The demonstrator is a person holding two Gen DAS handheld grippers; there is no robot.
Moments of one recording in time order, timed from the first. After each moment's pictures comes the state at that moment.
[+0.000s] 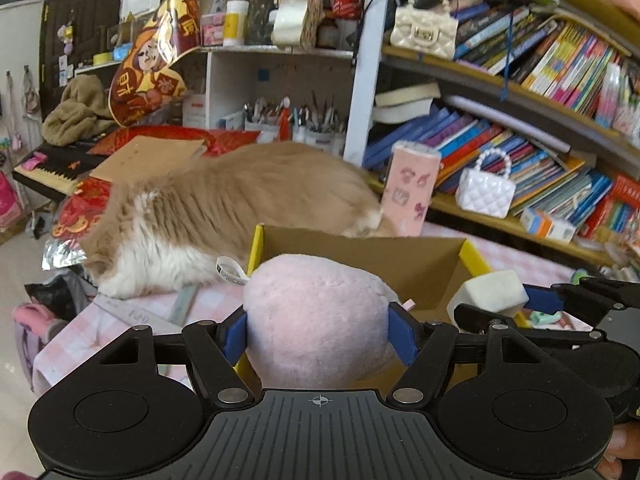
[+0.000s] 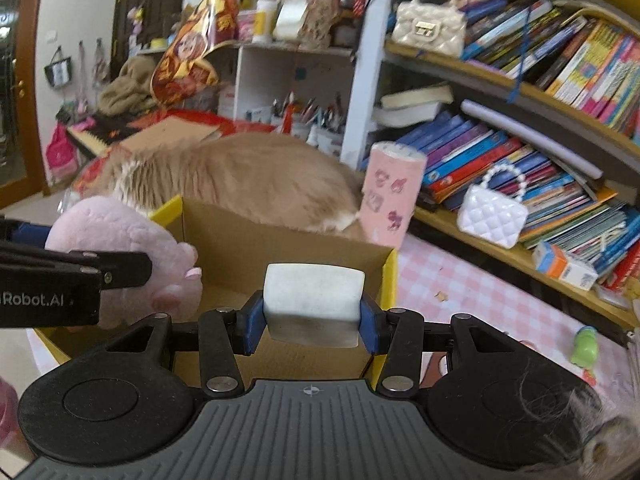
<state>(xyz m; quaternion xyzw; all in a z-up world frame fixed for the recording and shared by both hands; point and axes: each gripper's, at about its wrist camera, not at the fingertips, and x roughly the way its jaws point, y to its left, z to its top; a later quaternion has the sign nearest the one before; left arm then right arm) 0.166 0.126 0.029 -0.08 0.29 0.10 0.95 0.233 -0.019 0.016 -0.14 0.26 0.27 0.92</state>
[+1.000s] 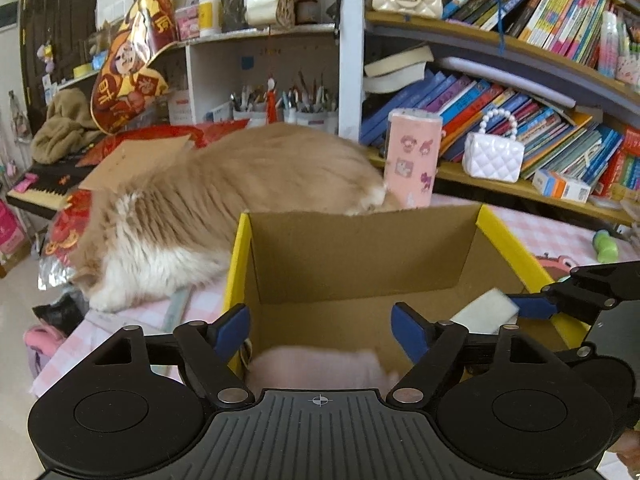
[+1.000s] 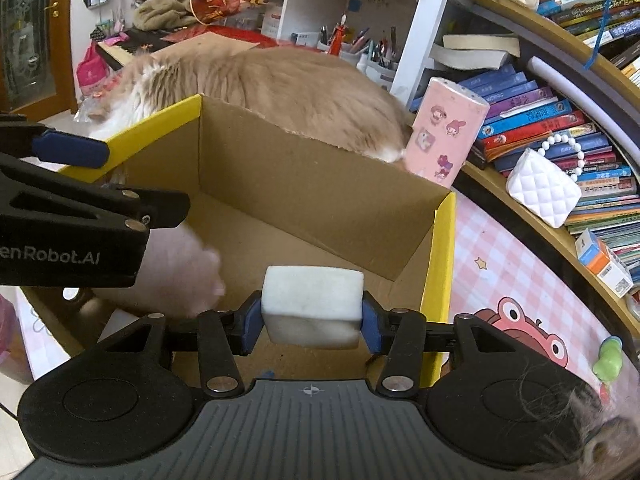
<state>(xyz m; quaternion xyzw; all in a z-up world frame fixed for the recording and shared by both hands) 0.194 0.117 0.009 -0.03 0.31 0.10 0.95 0.253 0.000 -0.021 -0.22 0.31 0.30 0.87</state>
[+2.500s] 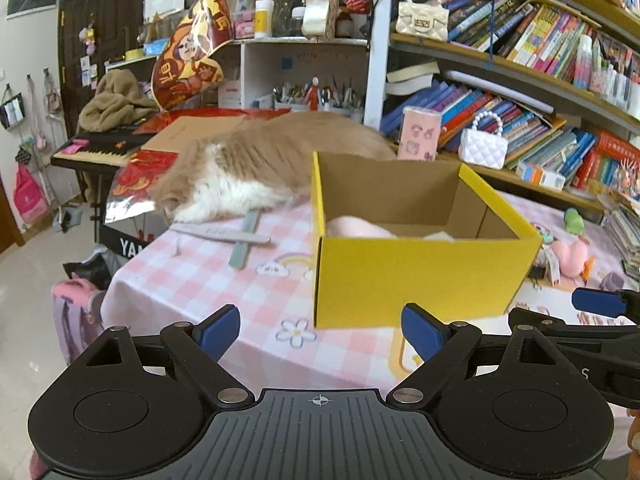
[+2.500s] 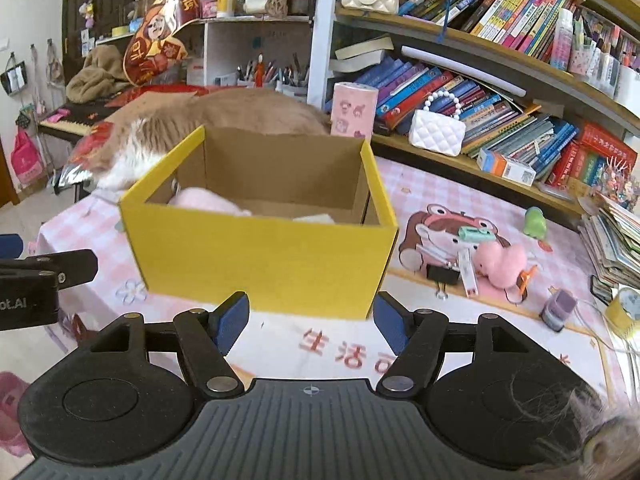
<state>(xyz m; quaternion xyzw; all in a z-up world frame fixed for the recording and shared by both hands) 0.013 0.128 0.012 -0.06 0.30 0.11 0.95 0.068 -0.043 0.001 -0.10 0.30 0.17 0.93</state>
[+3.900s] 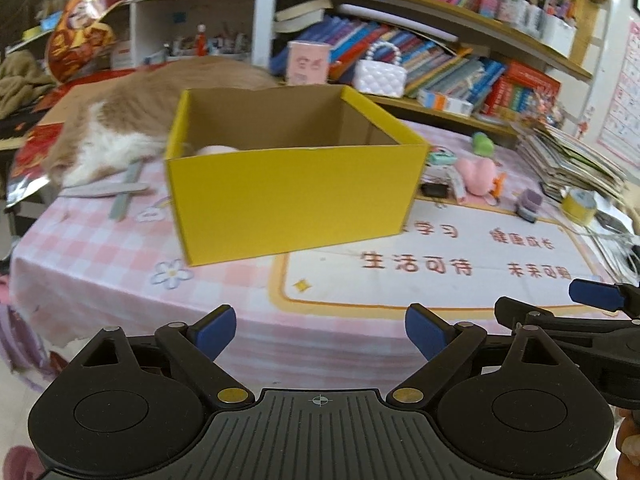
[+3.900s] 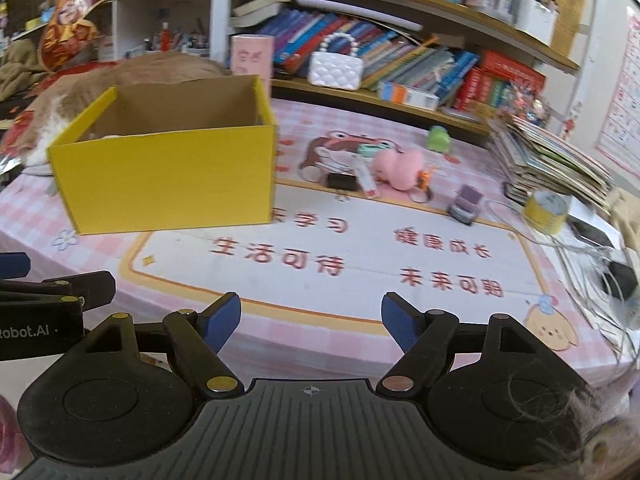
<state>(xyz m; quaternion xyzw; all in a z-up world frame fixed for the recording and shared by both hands) 0.023 0.071 -0.017 -0.05 0.37 -0.04 0.93 0.023 -0.102 -0.019 -0.07 0.35 0.02 0.93</state>
